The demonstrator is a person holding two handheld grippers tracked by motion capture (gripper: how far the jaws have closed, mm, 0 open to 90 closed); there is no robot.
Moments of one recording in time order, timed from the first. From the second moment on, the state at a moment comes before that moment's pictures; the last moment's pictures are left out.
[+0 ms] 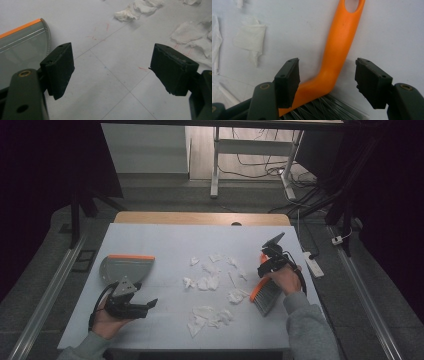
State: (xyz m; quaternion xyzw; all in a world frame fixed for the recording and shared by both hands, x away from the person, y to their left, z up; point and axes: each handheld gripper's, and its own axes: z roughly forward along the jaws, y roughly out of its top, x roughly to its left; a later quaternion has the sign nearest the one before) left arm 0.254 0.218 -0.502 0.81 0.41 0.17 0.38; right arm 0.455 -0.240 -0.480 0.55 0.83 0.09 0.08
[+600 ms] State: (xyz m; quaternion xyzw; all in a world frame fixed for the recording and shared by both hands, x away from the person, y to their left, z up) left arm 0.254 0.217 -0.503 0.81 0.40 0.17 0.38; right arm 0.459 -0.237 -0.488 0.62 0.78 0.06 0.06
